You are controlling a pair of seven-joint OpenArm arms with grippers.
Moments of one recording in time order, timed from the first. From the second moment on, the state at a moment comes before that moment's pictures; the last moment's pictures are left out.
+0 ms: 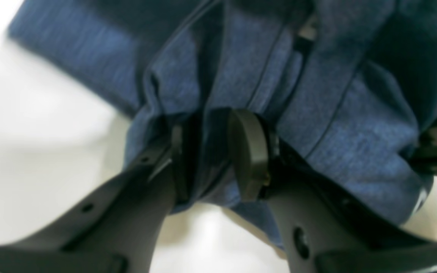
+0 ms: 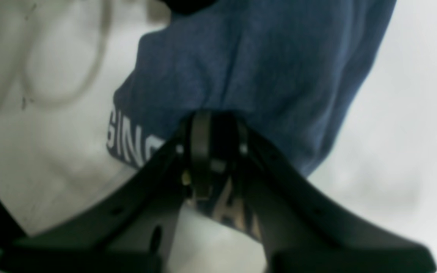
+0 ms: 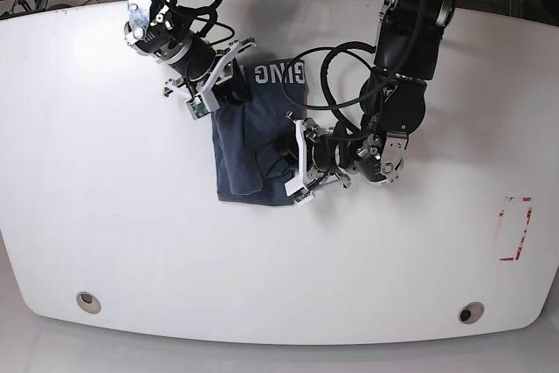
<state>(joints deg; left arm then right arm) -20.7 0.0 12.7 66.4 -20.0 -42.8 55.2 -18.3 4.5 4.0 103.3 19.1 32.8 -39.6</state>
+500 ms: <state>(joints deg) -14.4 -6.8 7.3 90.9 -20.5 -42.8 59.8 -11.1 5.5 4.4 111.1 19.8 32.8 -49.3</state>
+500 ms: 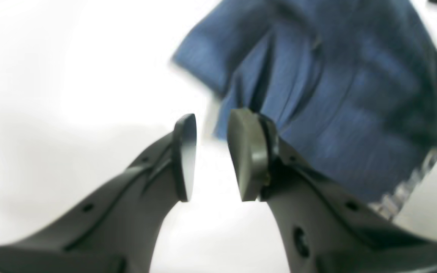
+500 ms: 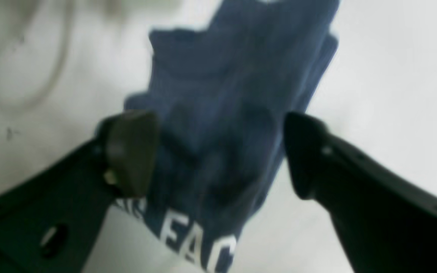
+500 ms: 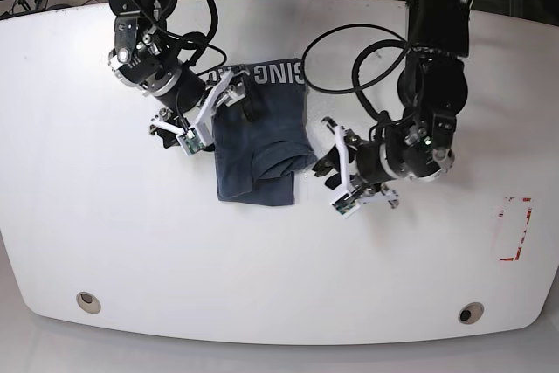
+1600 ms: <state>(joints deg) 0.7 -11.5 -12.0 92.9 -20.1 -42.8 60.0 7.4 4.9 4.0 88.2 19.7 33.2 -49.7</state>
